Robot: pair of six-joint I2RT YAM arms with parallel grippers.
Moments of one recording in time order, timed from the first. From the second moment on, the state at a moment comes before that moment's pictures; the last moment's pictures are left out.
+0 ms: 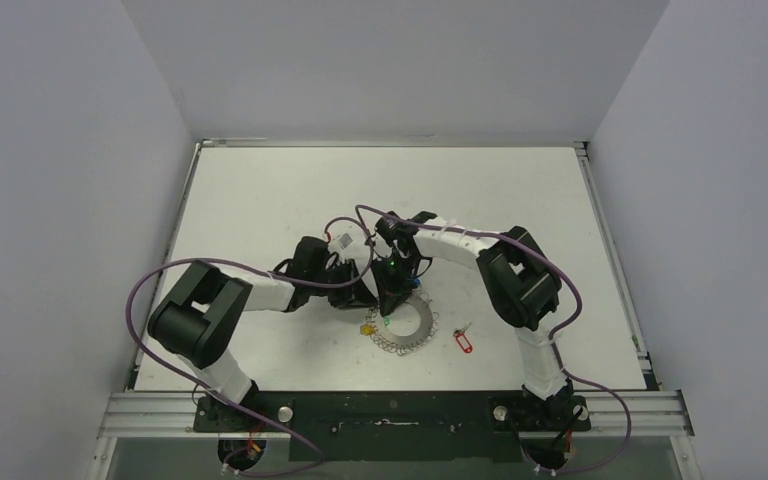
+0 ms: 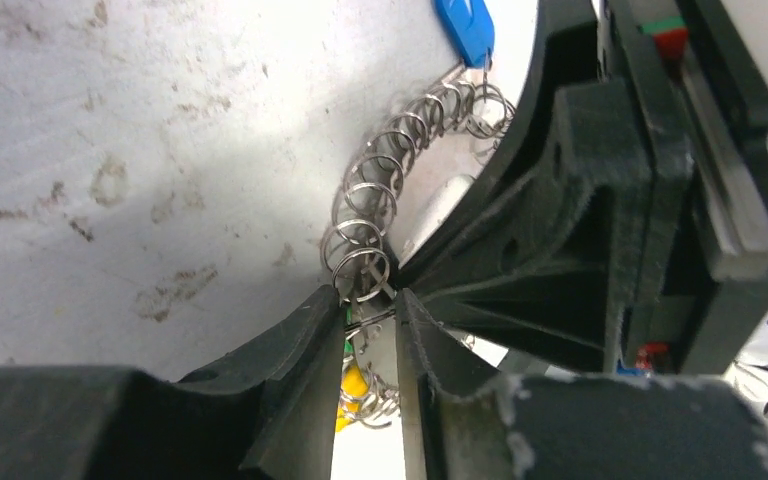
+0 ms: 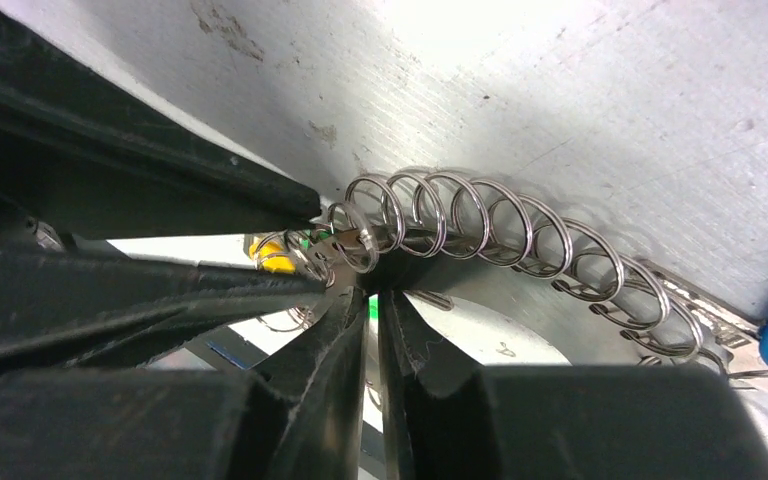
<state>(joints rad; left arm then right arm) -0.50 1.68 0.61 0.30 0.59 -0.77 0.73 2.08 1.46 -0.82 -0.47 0.33</state>
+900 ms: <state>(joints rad) -0.50 1.57 0.55 0.22 0.54 -0.73 0.73 2.00 1.42 -0.70 -0.51 0.39</state>
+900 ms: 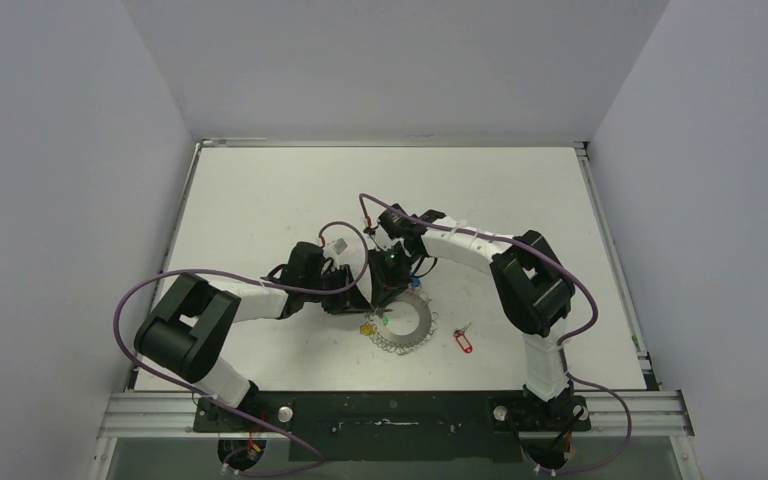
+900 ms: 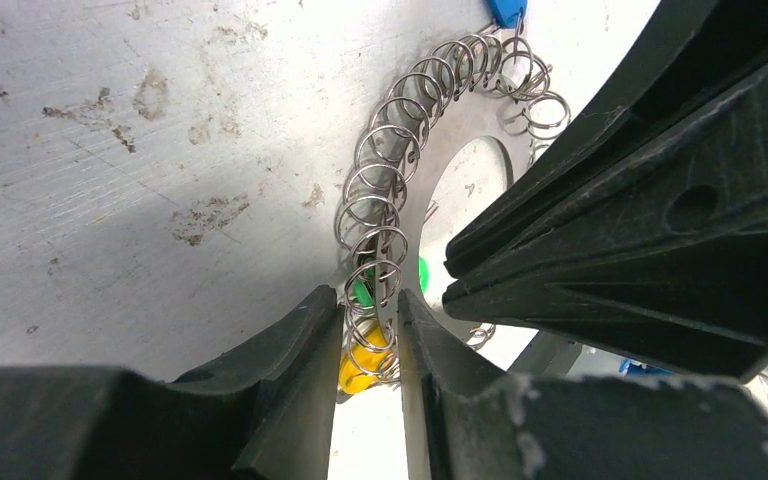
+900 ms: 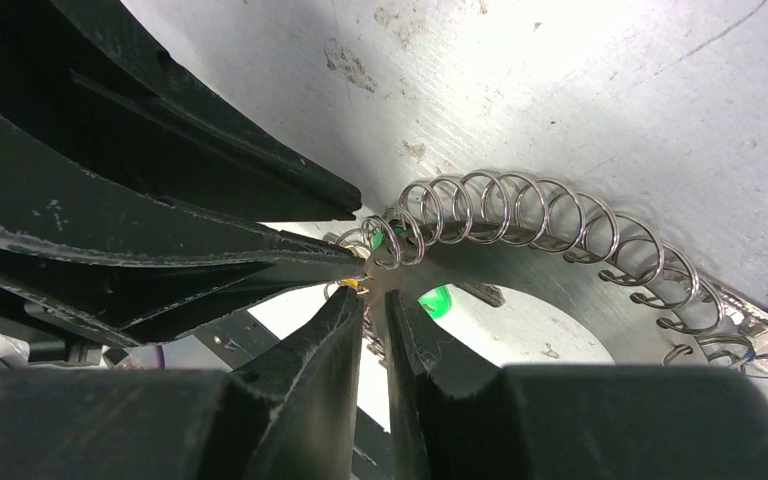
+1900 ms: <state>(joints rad) -0.48 1.42 0.51 0.10 0.42 -0.72 0.76 2.09 1.50 -0.72 -0.50 0.37</state>
